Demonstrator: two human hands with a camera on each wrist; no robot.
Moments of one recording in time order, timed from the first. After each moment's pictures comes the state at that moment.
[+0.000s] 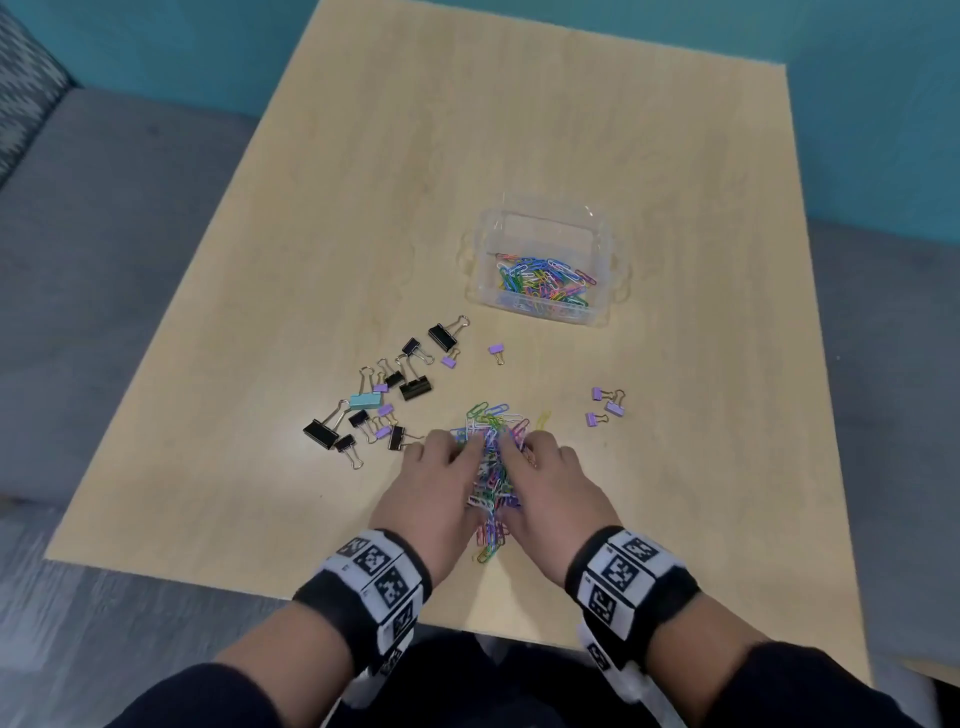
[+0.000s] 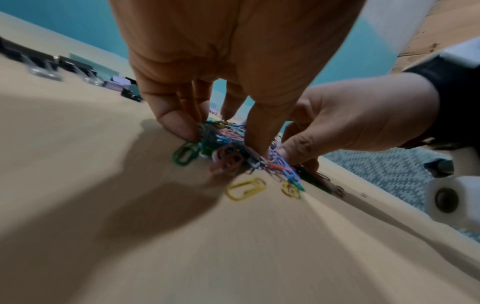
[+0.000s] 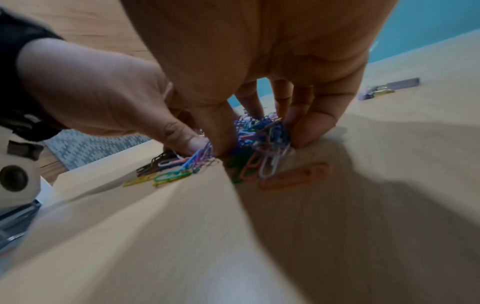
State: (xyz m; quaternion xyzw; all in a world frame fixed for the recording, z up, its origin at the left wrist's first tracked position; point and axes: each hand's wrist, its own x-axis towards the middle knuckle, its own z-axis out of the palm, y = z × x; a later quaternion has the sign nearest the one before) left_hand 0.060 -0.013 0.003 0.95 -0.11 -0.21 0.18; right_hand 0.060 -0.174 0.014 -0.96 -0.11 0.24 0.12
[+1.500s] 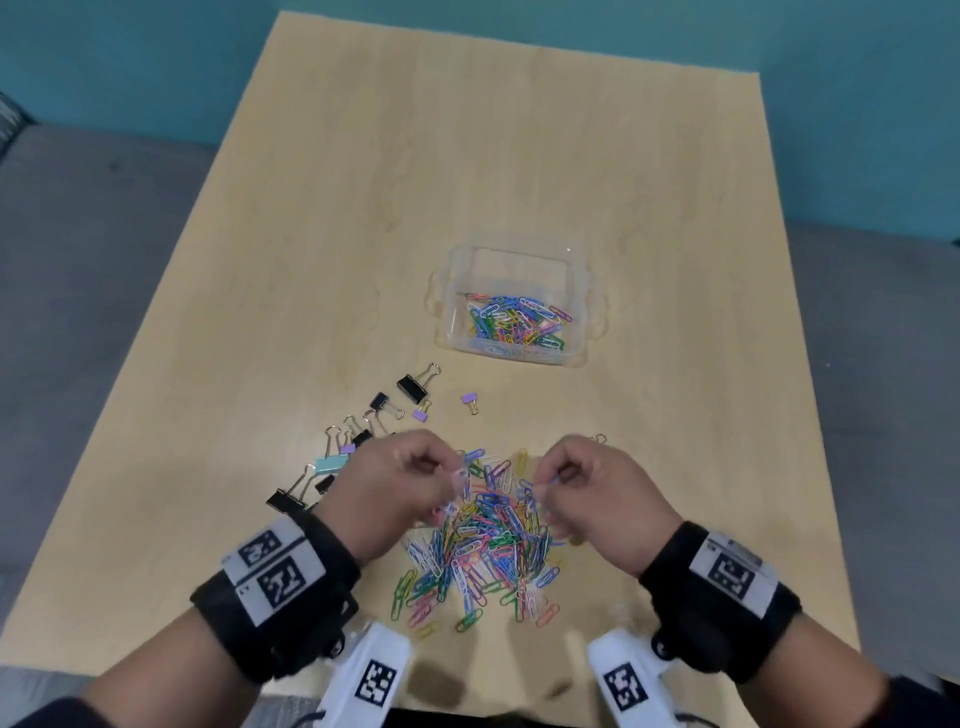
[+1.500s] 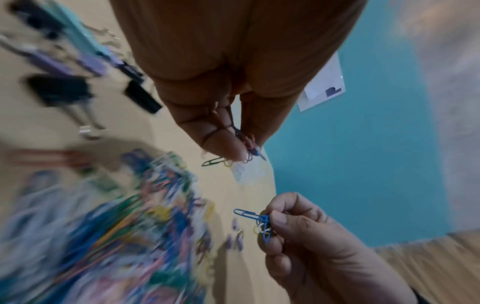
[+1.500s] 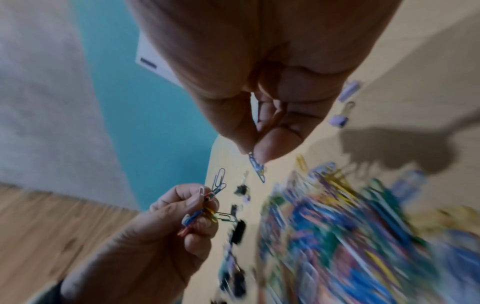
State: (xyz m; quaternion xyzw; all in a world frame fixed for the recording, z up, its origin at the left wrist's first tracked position) left_hand 0.140 -0.004 0.052 0.75 0.08 -0.29 0.59; right_hand 0.122 -0.227 0.052 -0.75 0.14 0.27 0.59
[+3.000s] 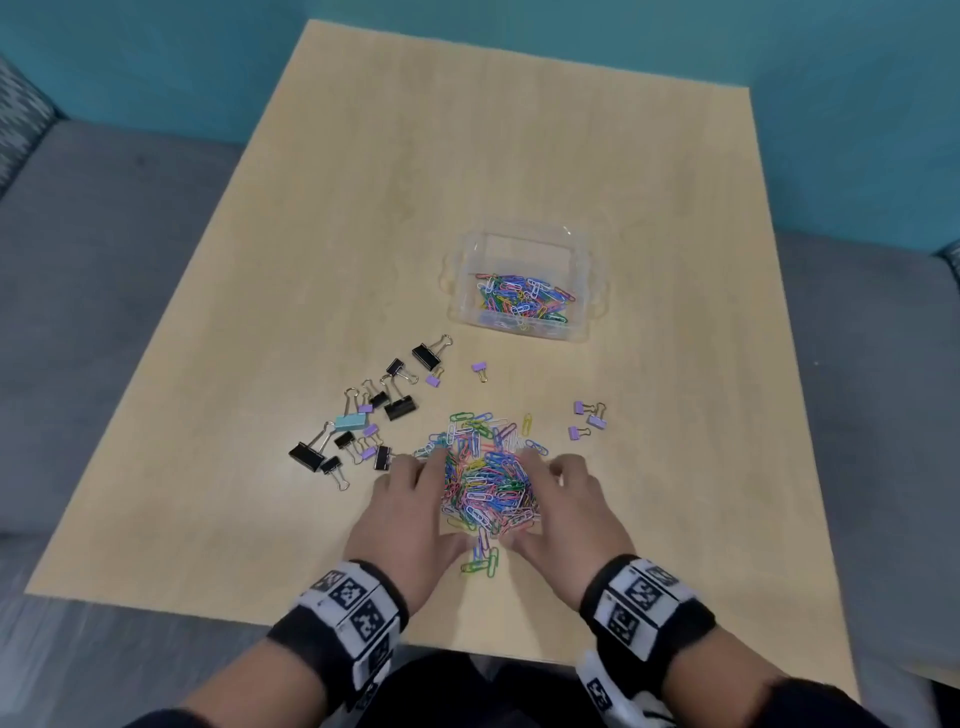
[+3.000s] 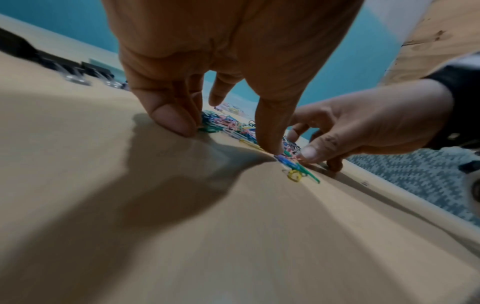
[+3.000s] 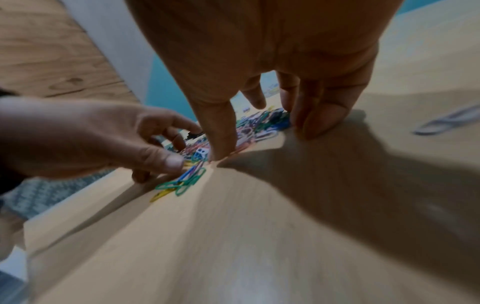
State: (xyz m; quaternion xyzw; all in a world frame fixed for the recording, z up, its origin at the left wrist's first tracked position) left_hand 0.053 -0.004 0.003 0.95 -0.06 -0.20 0.22; right_hand 0.047 -0.203 0.009 -0.96 -0.03 0.21 0.20
